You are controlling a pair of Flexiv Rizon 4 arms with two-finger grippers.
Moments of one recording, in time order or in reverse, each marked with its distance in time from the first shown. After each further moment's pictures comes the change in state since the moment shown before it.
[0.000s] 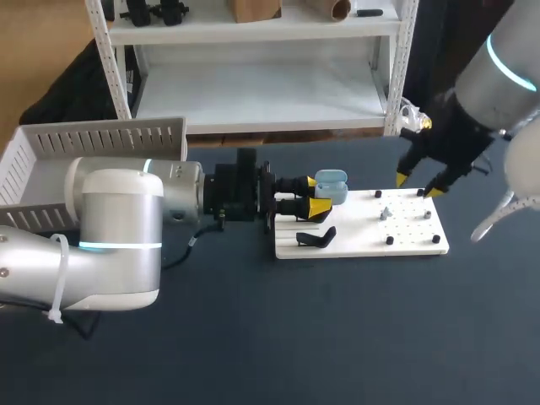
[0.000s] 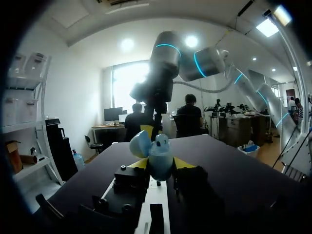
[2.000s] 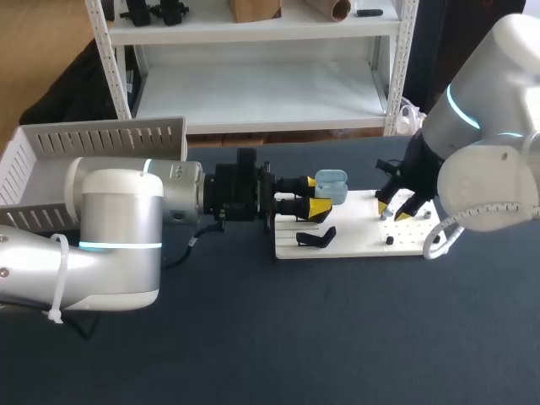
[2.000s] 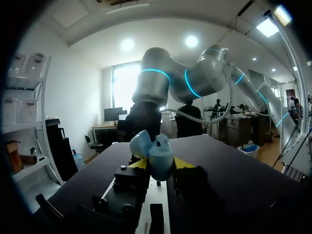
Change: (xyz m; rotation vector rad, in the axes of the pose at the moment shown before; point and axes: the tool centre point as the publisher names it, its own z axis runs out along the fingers) left arm 0.000 0.000 0.000 0.000 0.000 0.000; right arm -0.016 -0.004 0.095 0.004 0.039 0.040
